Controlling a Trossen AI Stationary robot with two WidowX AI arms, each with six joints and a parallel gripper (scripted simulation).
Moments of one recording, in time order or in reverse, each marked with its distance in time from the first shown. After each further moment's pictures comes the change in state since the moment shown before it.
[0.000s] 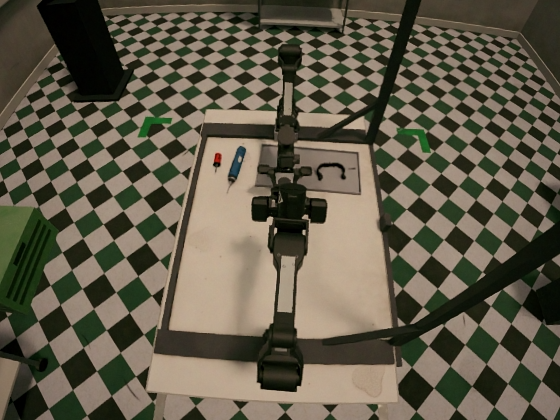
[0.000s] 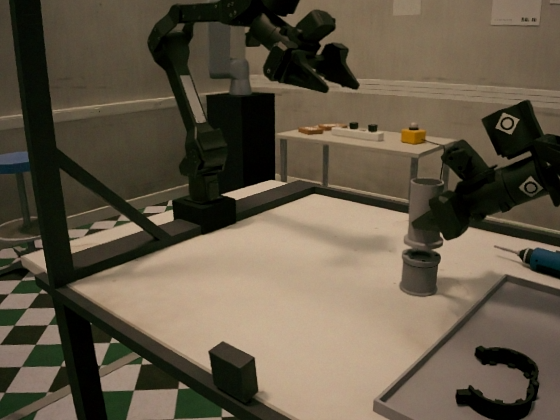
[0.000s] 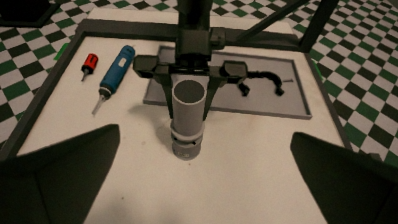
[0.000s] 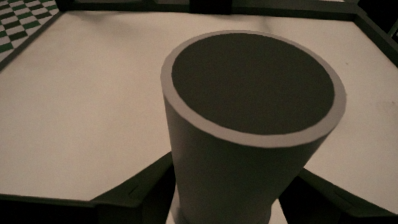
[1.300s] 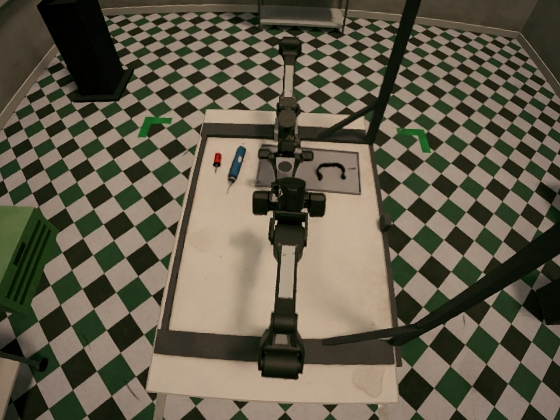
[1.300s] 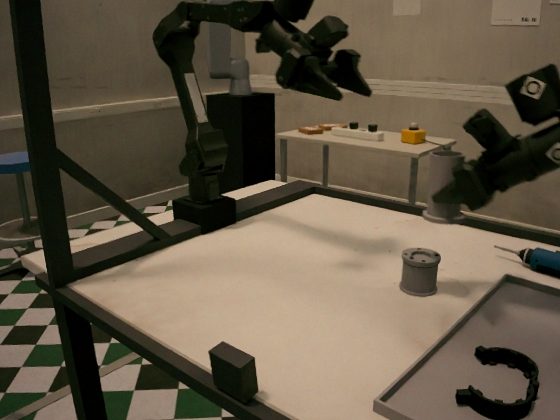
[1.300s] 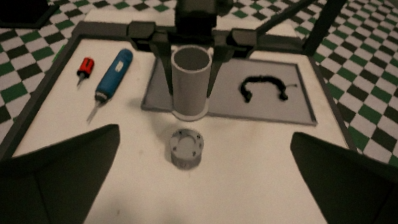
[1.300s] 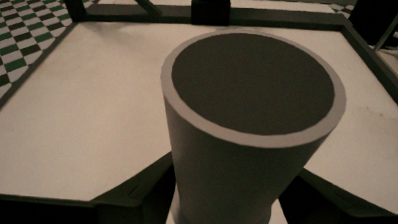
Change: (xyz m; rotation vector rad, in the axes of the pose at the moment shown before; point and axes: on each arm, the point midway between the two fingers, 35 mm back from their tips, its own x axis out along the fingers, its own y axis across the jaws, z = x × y) left arm 0.029 0.000 0.005 -0.001 -0.009 0.001; right arm -0.051 0.000 0.024 0.000 0.007 0.002
